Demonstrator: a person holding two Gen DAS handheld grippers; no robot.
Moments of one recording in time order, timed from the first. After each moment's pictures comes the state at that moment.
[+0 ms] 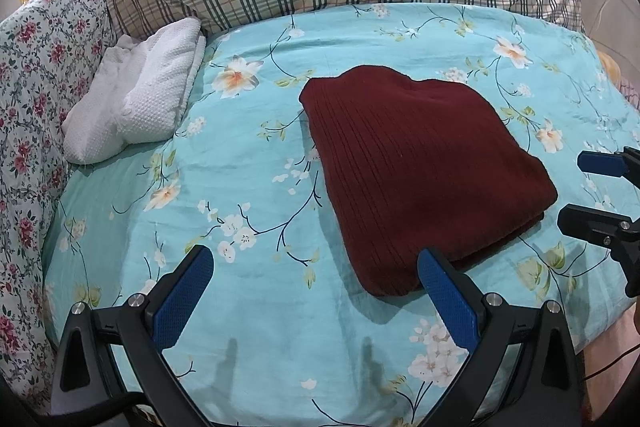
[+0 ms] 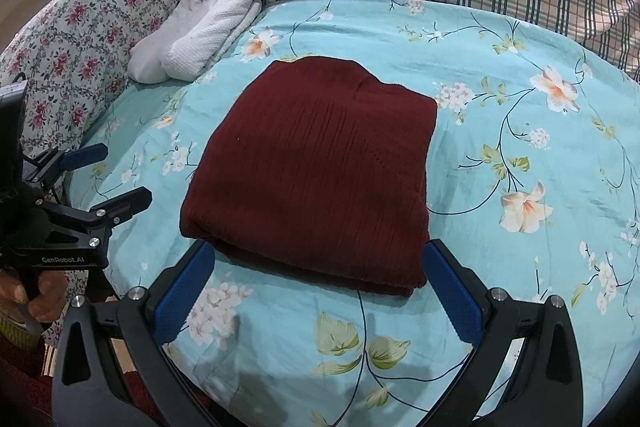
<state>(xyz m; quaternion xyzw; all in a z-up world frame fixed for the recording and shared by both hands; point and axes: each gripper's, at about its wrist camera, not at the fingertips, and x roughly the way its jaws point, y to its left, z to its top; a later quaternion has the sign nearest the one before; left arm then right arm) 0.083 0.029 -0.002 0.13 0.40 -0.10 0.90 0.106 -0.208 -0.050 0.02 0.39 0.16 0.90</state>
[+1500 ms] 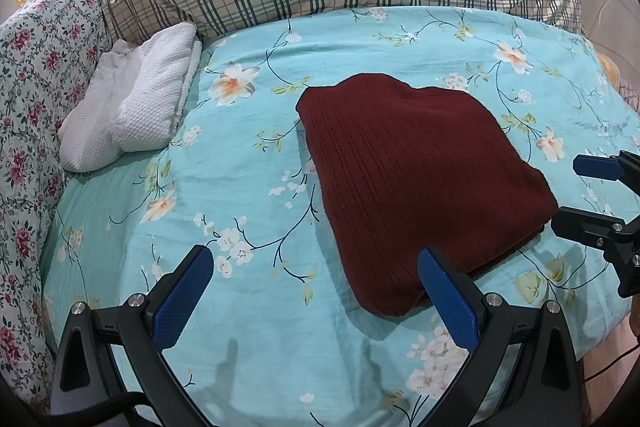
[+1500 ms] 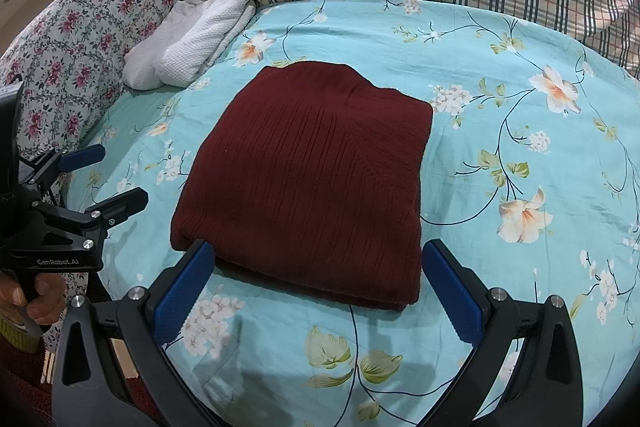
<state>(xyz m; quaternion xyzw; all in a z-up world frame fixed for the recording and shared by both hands) 0.096 0.022 0.001 0.13 0.40 -0.10 0.90 0.117 -0.213 -0.051 0.03 0.39 0.16 0.91</state>
